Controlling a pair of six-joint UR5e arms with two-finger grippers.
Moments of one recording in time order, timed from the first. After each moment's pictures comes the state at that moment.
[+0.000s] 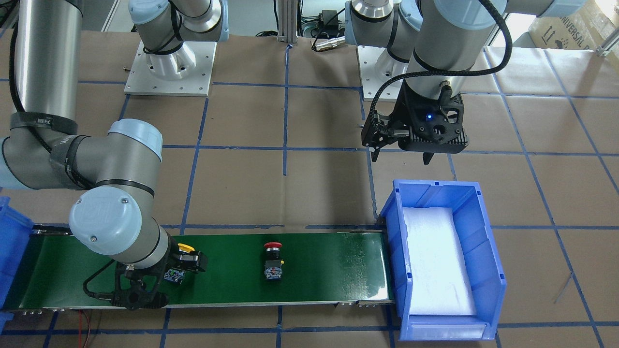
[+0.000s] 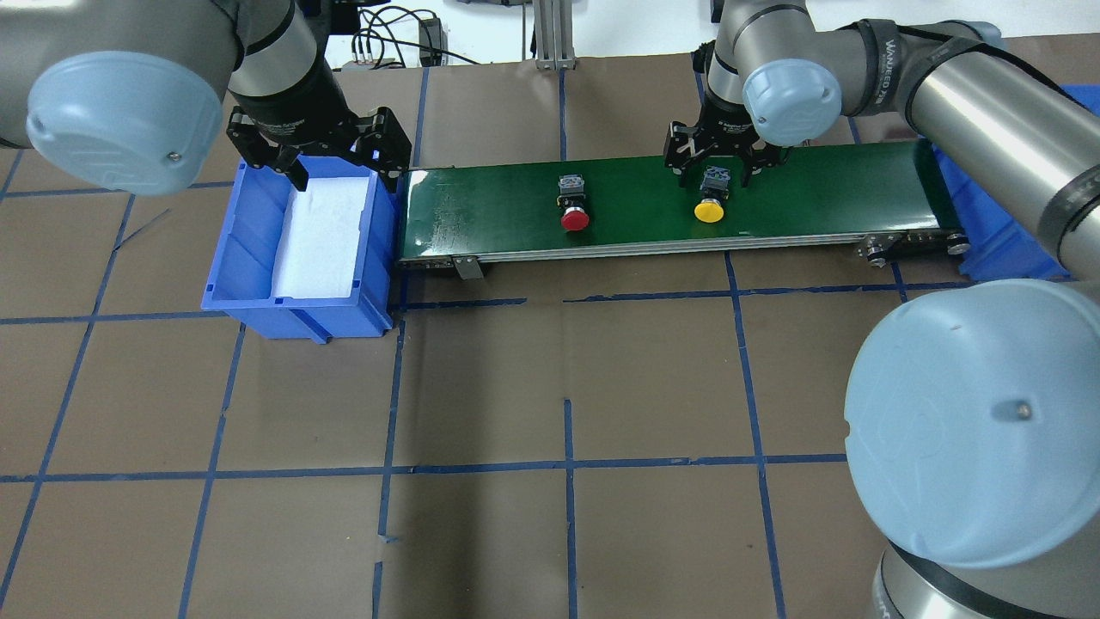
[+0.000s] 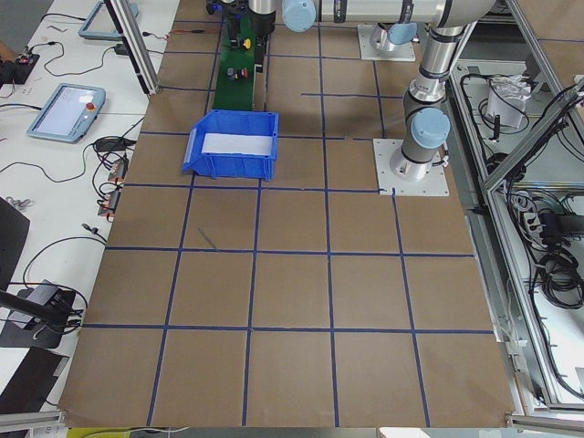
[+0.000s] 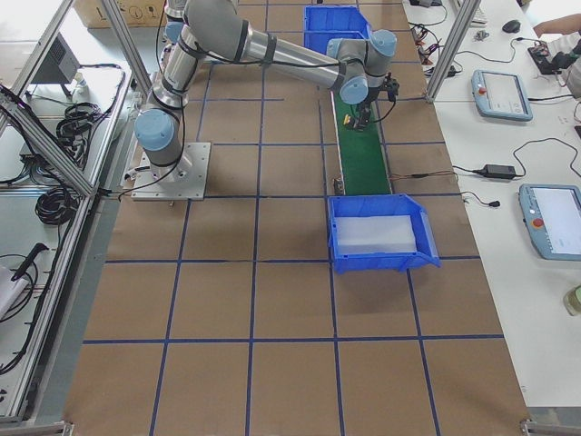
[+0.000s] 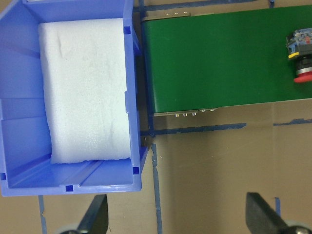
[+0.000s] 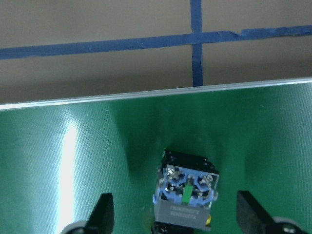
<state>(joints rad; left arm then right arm) -1.65 -1.68 -1.54 -1.42 1.60 -0.01 1.61 -0.98 1.37 -1.92 -1.57 0.10</state>
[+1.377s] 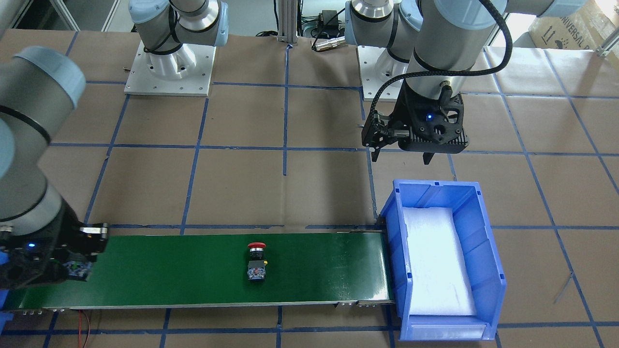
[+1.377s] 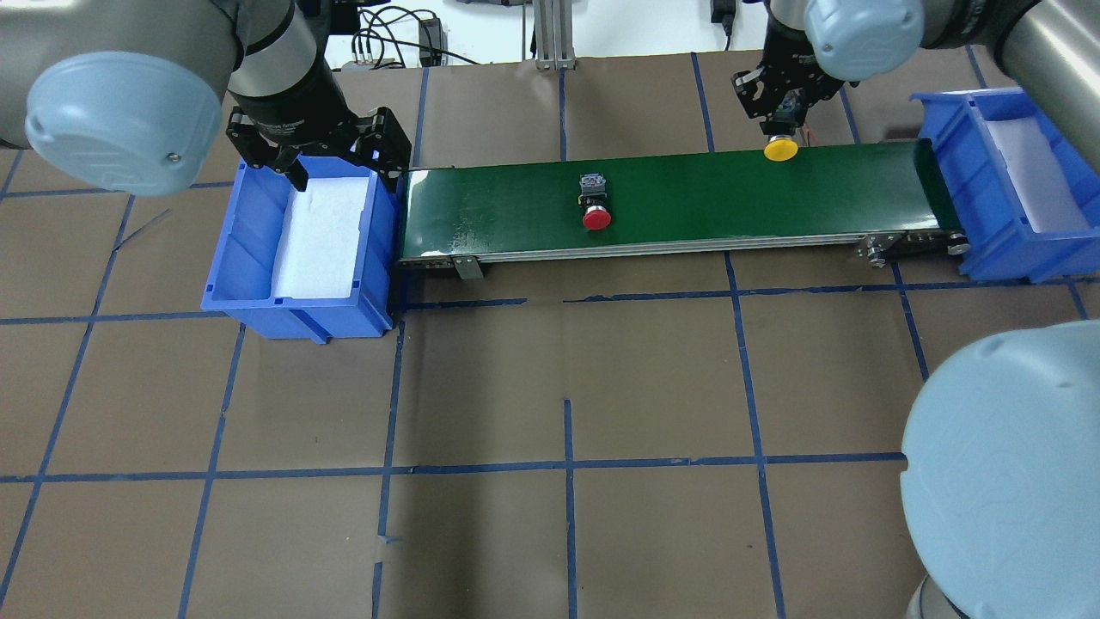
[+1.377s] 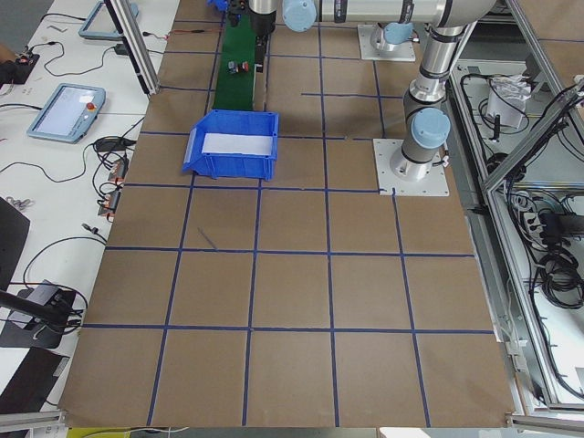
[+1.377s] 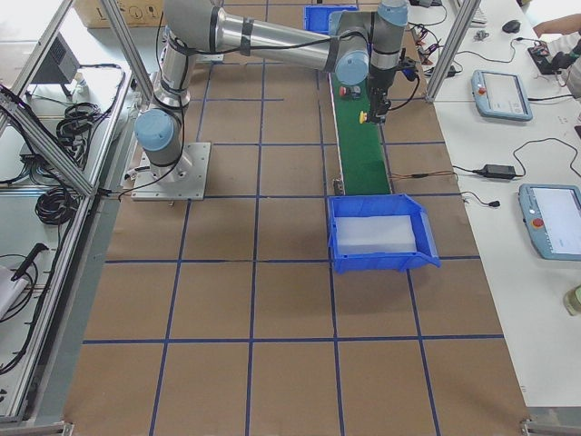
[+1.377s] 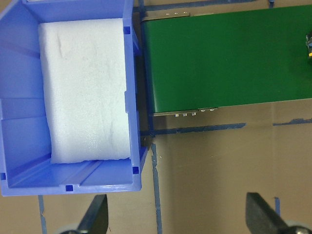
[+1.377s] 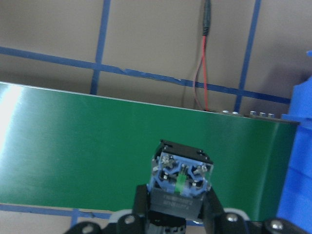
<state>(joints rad) -1.65 -1.68 -1.54 -1.42 1.60 -0.01 1.45 -1.14 1.28 -1.79 -1.70 -0.33</state>
